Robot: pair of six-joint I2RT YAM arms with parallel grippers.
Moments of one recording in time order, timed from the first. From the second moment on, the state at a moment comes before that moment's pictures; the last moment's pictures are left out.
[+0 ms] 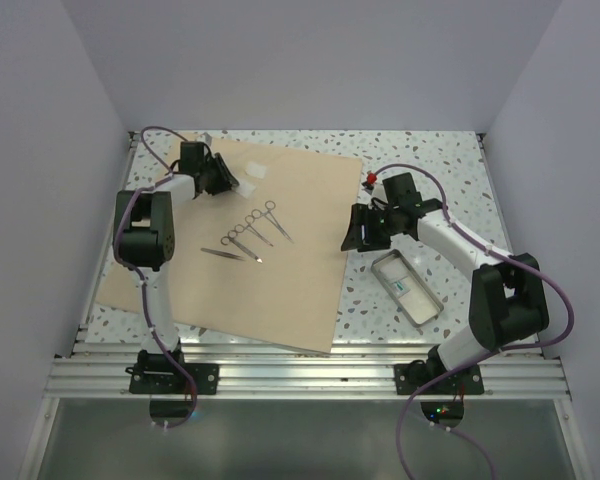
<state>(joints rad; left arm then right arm) -0.03 2.21 1.52 -0.05 0.27 -0.49 0.31 1.56 1.07 -0.54 -0.44 0.33</state>
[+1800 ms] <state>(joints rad) -0.06 2.34 1.62 0.30 0.53 -0.86 0.31 1.56 1.07 -0.53 -0.45 0.33</state>
